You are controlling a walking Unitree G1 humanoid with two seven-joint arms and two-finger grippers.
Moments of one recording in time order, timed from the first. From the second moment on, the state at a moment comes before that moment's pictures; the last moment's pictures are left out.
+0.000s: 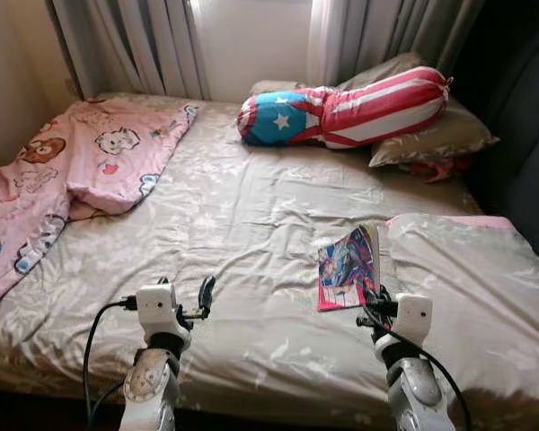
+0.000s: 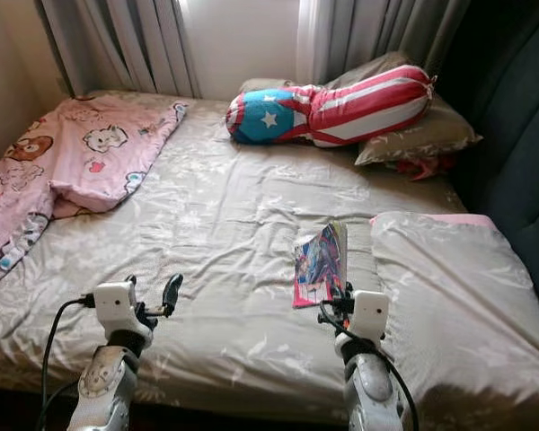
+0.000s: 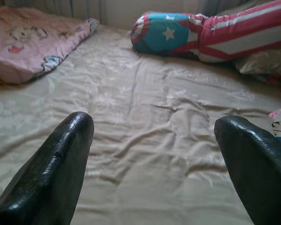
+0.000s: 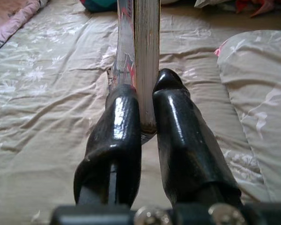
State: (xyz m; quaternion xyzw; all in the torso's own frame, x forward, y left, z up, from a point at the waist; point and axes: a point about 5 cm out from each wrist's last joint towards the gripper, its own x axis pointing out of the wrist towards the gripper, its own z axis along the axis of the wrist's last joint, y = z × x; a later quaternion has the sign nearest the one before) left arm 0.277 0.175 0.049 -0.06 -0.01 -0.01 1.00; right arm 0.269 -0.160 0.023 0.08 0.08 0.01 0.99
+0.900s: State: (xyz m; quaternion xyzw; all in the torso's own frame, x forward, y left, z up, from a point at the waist) left arm 0.275 0.176 0.047 -0.07 0.00 -0.01 1.00; right arm 0.267 -0.155 0.020 0.08 0.09 0.01 0.99
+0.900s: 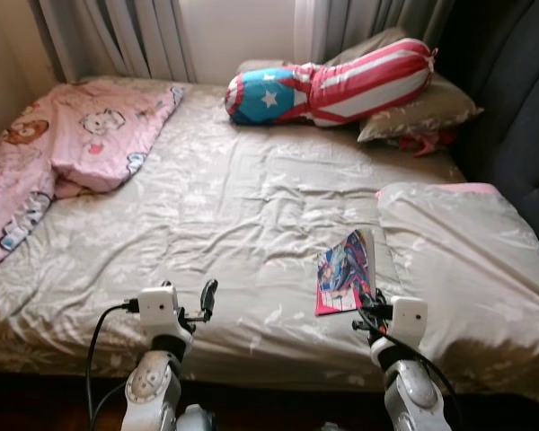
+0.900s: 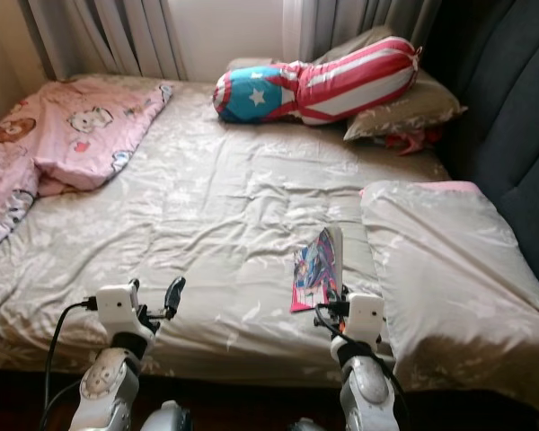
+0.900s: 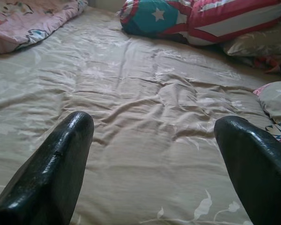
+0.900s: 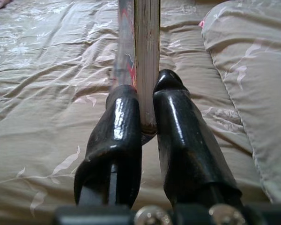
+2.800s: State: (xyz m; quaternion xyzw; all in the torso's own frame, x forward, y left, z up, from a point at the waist) left arm 0.271 0.182 0.041 -0.06 0.01 -0.02 1.00; right arm 0.269 -0.137 0.025 0.08 0.08 0.05 0.99
